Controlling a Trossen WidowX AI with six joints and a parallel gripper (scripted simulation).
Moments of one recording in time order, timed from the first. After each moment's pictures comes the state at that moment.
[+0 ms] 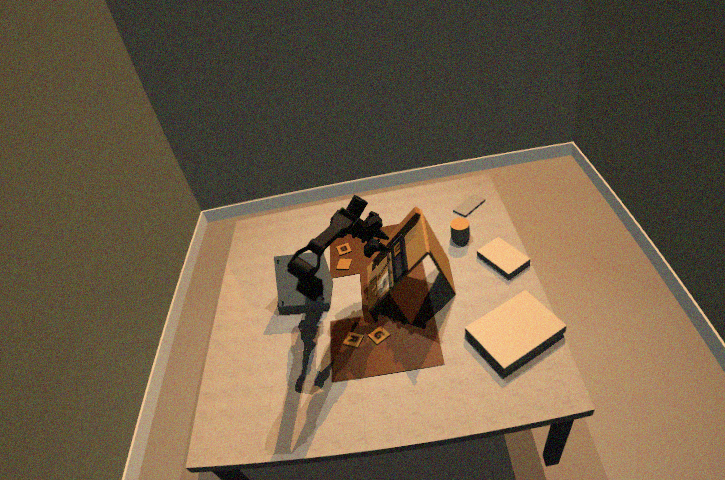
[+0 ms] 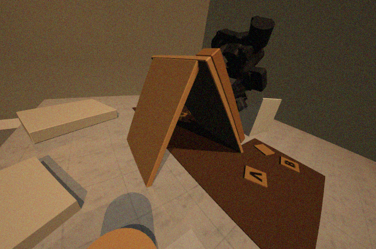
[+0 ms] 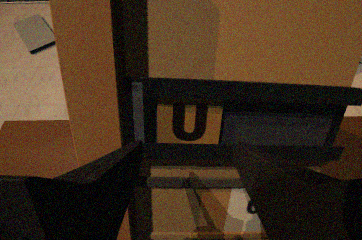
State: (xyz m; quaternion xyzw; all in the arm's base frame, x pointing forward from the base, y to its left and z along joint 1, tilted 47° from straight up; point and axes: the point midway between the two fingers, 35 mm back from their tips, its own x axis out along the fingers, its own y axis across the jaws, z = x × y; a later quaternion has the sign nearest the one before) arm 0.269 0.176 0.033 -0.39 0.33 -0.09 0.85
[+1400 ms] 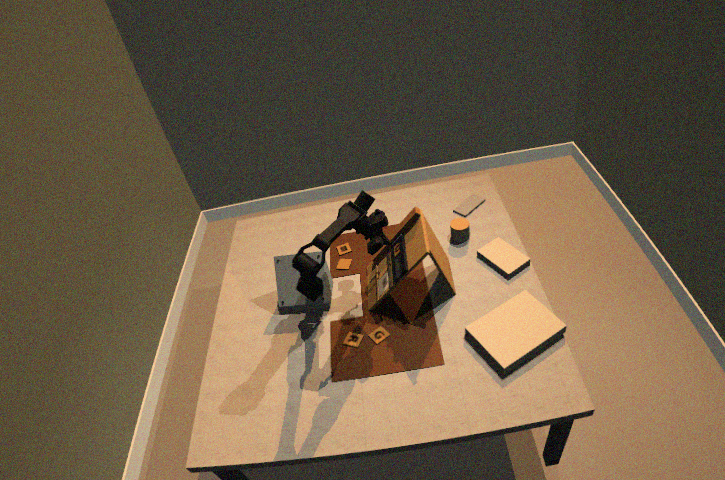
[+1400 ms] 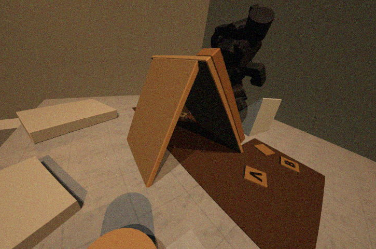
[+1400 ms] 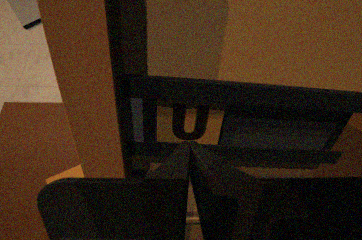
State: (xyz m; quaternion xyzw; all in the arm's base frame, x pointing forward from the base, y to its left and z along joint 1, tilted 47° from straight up) arm 0.278 0.181 0.037 -0.39 0.40 -0.11 0.82
